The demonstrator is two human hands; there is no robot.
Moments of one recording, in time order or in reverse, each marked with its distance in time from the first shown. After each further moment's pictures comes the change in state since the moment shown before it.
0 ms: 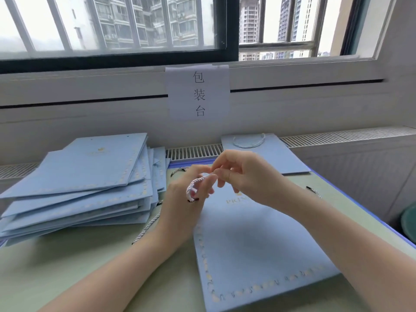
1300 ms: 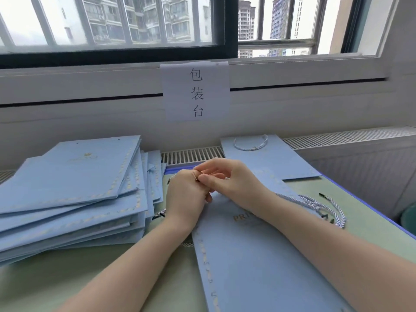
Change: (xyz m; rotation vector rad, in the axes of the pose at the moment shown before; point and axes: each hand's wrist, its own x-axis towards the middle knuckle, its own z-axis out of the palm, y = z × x) left_hand 0.045 -0.030 0.017 -0.021 0.009 -0.306; right_hand 0.045 0.046 0.044 0.294 0.099 -0.028
